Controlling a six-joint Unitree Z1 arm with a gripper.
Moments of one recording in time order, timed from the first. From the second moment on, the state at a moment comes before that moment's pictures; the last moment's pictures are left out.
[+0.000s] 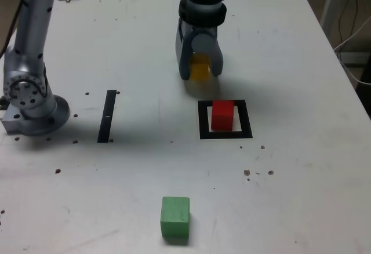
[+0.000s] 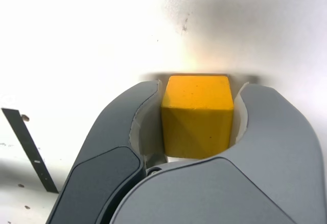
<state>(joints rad) 0.30 1.99 -1.38 1.07 0.05 0.21</state>
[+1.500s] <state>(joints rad) -0.14 2.00 -1.59 1.28 0.01 0.05</state>
